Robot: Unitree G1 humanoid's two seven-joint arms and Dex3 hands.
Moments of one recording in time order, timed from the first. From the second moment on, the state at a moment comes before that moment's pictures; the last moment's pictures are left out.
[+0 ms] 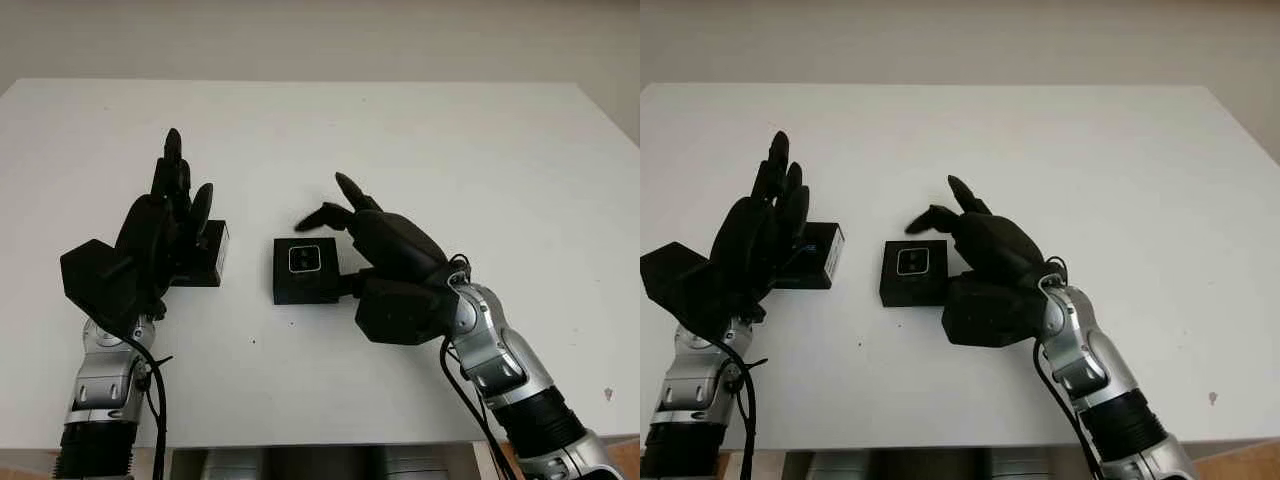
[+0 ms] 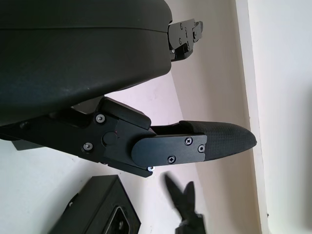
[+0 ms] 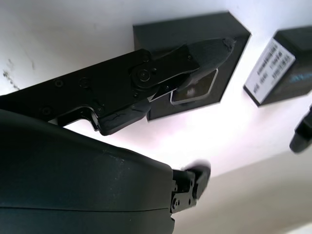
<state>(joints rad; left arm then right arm) -0.25 0.26 0.17 0.11 -0.11 -0.07 -0.20 -0.39 -0.33 0.28 0.03 -0.55 -0.01 0.23</state>
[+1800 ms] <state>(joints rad) -0.66 0.86 -0.10 0.41 0.34 -0.23 -0.65 -0.45 -0.22 -0.04 0.03 0.04 0.17 0.22</state>
